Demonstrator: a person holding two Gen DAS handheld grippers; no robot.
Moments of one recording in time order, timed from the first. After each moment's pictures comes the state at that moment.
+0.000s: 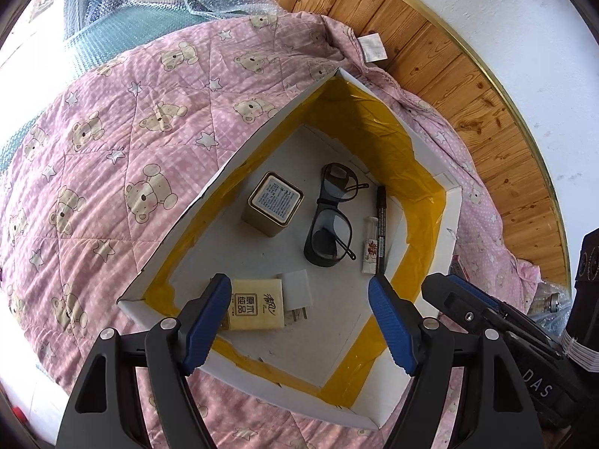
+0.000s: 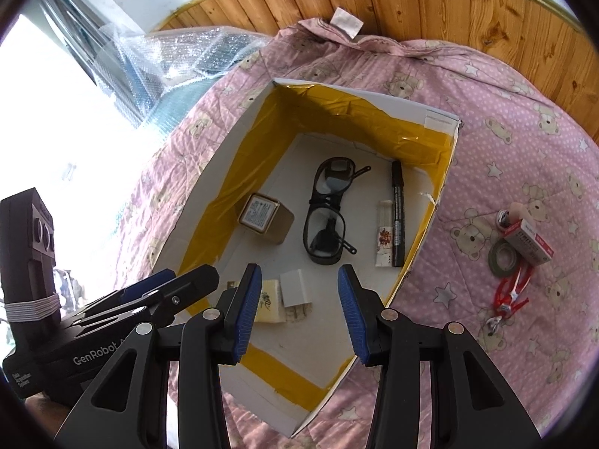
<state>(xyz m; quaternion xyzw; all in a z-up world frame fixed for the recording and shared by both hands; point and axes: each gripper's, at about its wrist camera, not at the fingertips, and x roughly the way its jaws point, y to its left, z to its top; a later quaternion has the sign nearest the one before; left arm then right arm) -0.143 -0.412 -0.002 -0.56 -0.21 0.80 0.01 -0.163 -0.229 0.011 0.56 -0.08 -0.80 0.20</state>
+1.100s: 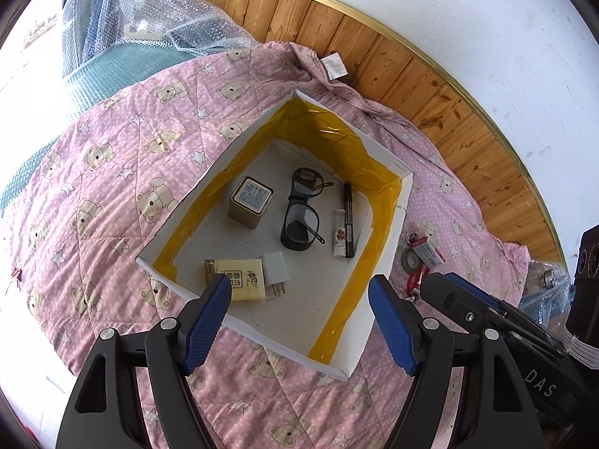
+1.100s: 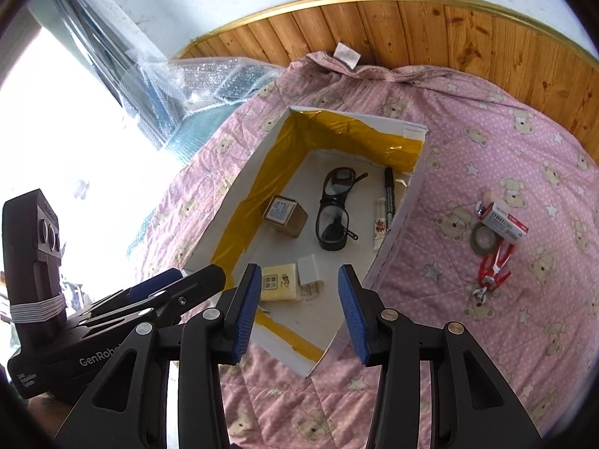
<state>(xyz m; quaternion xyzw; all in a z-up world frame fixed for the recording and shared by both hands) -0.090 -0.384 0.052 -0.53 -0.17 0.83 0.03 -0.101 -0.196 0.062 0.52 -0.11 -0.82 0.21</state>
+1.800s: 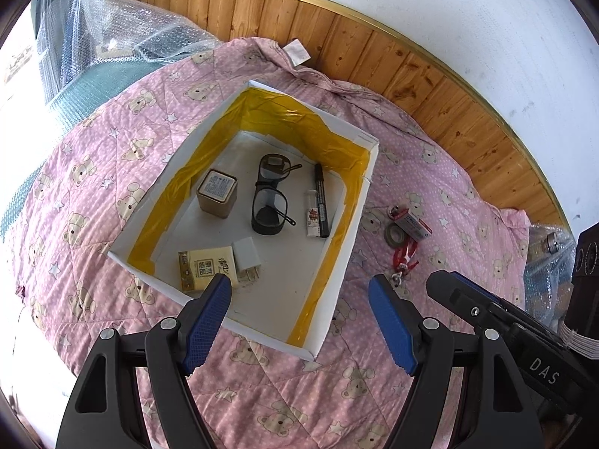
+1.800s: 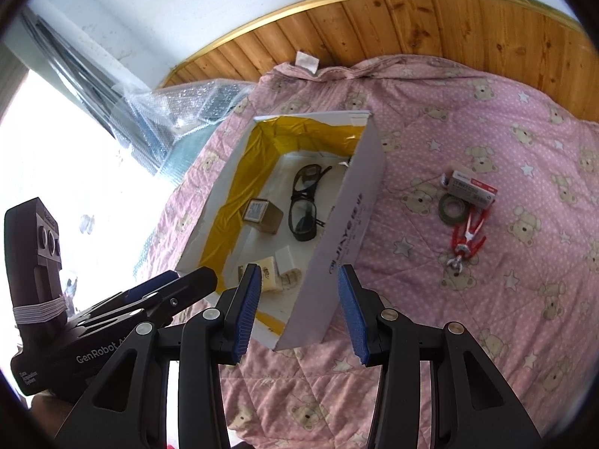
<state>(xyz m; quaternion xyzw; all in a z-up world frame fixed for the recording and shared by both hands) -0.080 -0.330 0.059 -0.54 -0.12 0.83 0.06 -0.073 -0.131 0.054 0.51 -0.17 -0.82 0.18</state>
